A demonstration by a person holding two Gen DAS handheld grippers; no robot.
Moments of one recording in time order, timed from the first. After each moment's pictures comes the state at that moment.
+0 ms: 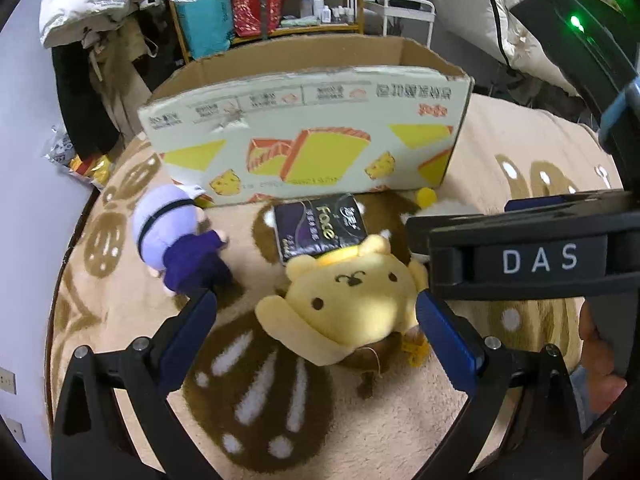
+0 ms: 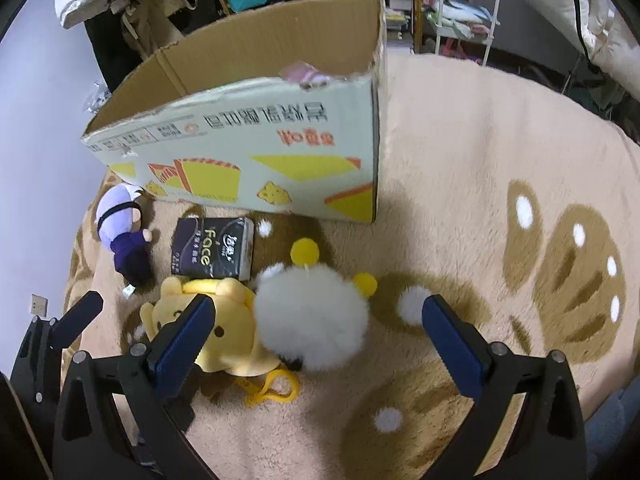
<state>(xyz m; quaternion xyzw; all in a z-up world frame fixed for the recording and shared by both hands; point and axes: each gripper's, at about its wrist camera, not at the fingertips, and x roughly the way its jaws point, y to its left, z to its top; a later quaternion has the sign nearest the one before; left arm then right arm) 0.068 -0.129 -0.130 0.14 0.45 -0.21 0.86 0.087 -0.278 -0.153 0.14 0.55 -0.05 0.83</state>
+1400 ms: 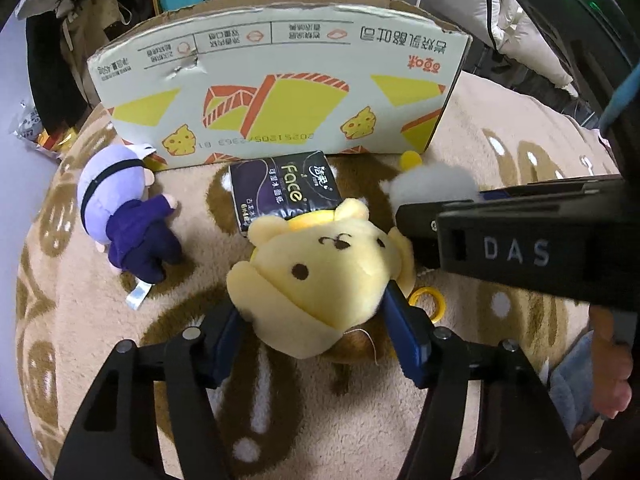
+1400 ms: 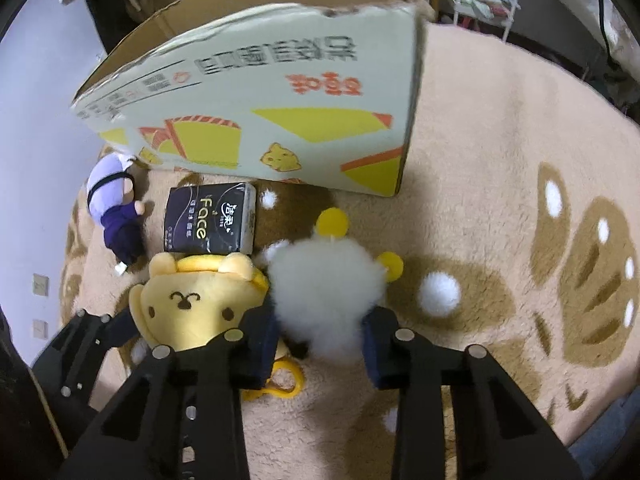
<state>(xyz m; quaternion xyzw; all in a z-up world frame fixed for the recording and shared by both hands) 0.077 -0.135 -0.152 0.11 0.50 -0.25 0.82 0.103 -0.259 -0.169 0.12 0.58 -0.02 0.81</state>
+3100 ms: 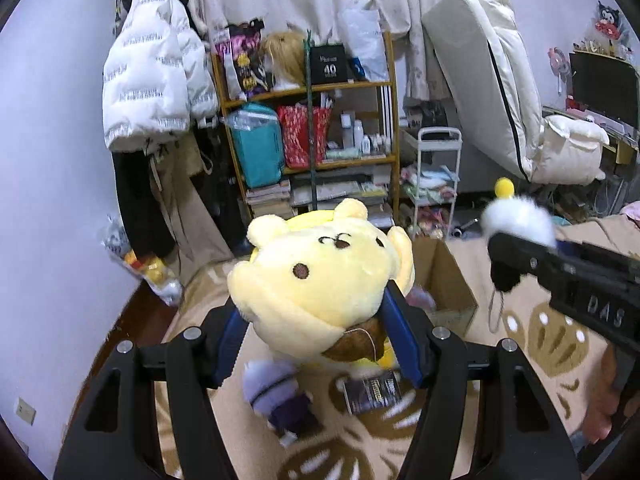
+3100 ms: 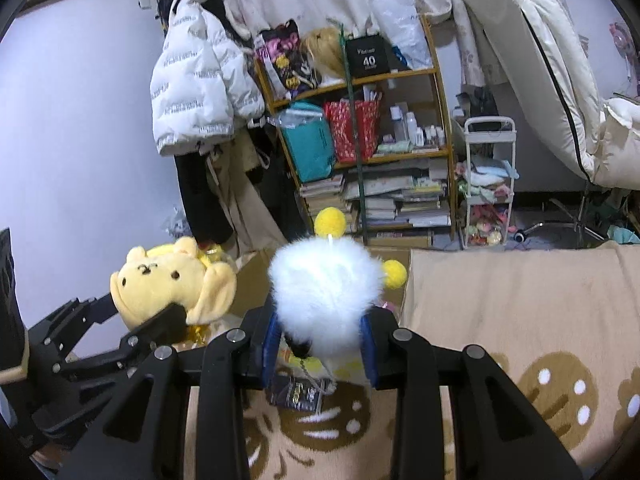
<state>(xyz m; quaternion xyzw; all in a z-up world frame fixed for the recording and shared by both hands) 0.084 -0.110 0.036 0.11 0.25 -0.17 0.95 0.049 -0.283 0.001 0.14 0.24 0.02 0.96</state>
